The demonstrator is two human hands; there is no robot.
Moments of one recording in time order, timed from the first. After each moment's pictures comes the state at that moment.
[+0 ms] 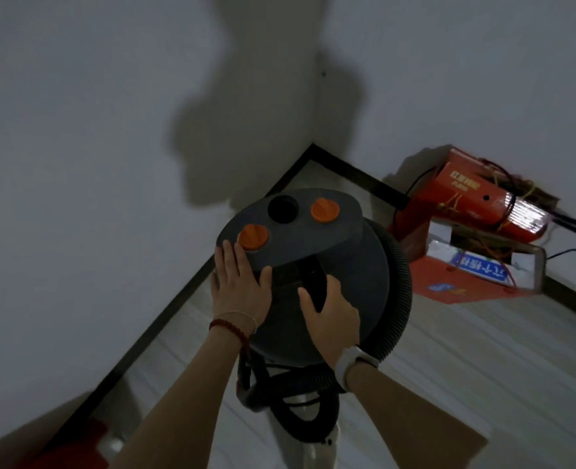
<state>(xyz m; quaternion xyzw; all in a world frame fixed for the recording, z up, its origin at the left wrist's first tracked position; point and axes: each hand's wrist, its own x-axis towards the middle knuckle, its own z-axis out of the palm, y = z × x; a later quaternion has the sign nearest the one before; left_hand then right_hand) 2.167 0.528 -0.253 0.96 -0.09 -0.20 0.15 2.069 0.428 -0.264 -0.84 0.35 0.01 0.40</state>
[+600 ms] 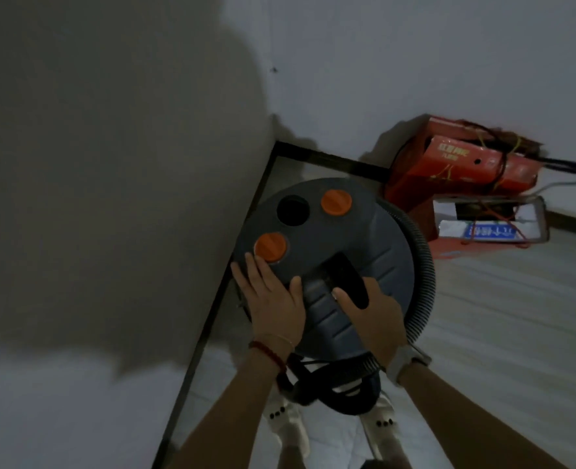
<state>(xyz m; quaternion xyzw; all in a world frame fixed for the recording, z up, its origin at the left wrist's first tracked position) 2.270 0.503 -0.254 0.92 -0.27 -0.24 0.16 2.152 0.417 -0.253 -0.76 0.50 -0.01 0.42</state>
